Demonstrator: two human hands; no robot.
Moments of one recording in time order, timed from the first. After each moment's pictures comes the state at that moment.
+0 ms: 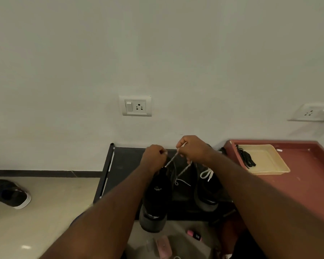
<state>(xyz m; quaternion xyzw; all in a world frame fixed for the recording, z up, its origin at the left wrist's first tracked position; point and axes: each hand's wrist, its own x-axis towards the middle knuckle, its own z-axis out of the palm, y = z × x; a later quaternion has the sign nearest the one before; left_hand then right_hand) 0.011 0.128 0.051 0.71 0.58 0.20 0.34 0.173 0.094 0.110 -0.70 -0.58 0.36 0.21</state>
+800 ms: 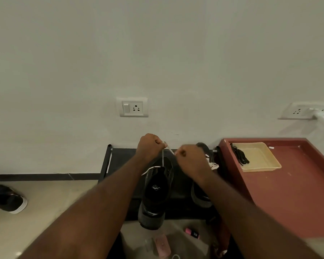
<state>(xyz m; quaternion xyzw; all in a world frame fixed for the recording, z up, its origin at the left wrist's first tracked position) 0.006 0.140 0.080 0.68 0.58 0.28 0.36 0.145 0.042 0.112 -0.76 -0.57 0.21 0.23</state>
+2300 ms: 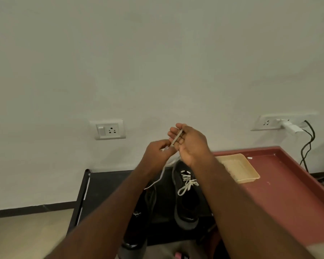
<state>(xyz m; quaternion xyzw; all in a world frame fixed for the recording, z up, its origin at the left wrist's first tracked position) 0.081 0.118 0.141 0.72 0.41 0.34 0.44 0.193 0.085 0.203 -0.53 -0.15 0.49 0.68</state>
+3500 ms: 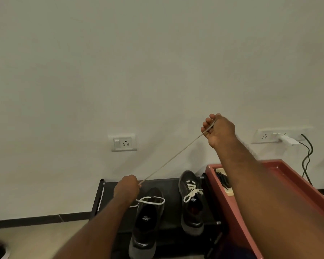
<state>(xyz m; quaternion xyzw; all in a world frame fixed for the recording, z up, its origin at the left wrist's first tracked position) -0.025 0.104 0.095 0.74 0.64 0.07 0.18 0.242 0.067 0.285 -0.50 -0.11 0.41 0.75</state>
